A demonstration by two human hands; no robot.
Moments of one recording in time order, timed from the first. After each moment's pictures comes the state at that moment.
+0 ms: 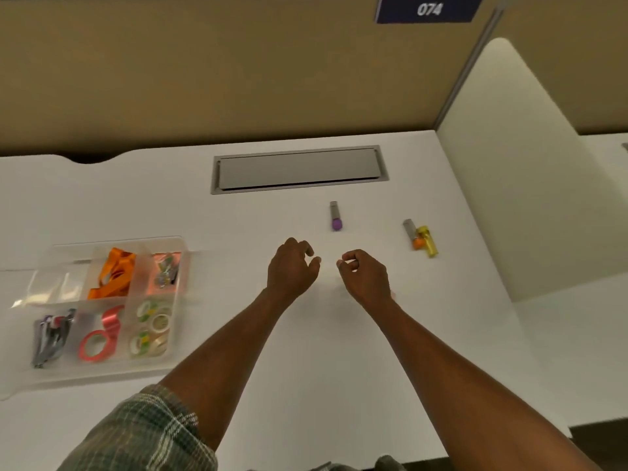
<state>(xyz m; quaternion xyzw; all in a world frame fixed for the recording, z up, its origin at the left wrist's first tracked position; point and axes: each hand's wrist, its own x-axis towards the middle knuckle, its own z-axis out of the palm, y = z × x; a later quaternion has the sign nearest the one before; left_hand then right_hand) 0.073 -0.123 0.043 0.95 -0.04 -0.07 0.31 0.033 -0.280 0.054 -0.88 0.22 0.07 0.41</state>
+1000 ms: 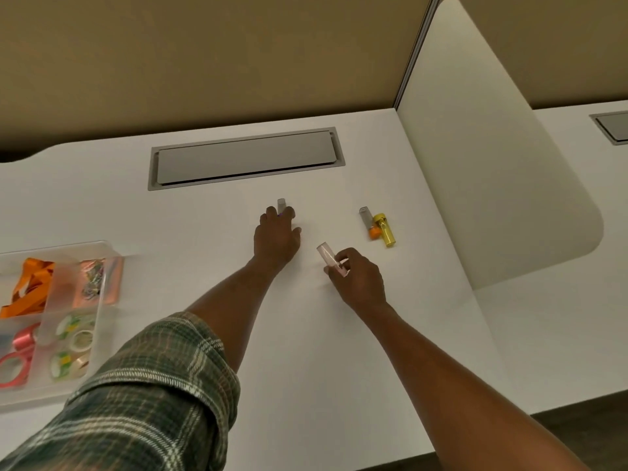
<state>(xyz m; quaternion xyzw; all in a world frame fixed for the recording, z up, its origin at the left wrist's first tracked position) 0.136 -0.219 -0.001 0.98 -0.08 -0.05 0.20 0.015 -0.374 0.023 -0.90 0.20 0.06 0.38</state>
